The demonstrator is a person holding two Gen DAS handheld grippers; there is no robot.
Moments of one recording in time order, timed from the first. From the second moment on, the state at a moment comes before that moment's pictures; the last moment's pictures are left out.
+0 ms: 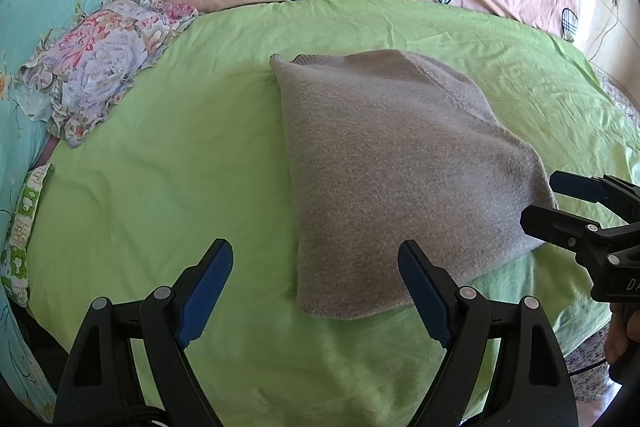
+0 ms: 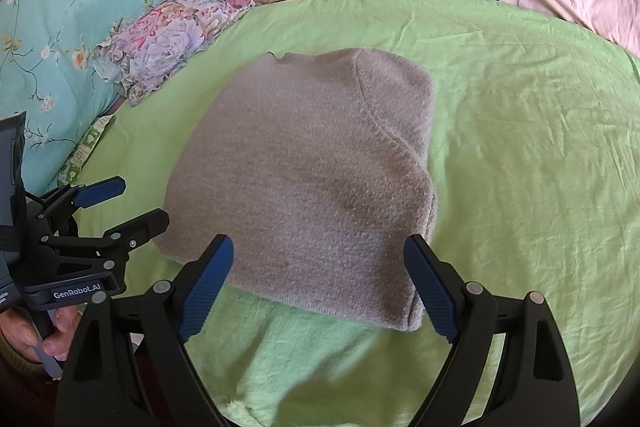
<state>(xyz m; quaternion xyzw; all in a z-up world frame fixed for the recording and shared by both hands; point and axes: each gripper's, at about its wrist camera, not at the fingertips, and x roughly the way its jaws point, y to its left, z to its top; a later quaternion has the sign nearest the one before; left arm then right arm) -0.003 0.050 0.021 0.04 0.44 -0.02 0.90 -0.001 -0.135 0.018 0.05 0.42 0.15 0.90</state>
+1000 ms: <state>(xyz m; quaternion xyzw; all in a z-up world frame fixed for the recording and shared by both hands) -0.001 0.049 0.022 0.04 0.44 -0.02 0.90 -0.002 -0.131 0.020 0.05 0.41 0.15 0.90</state>
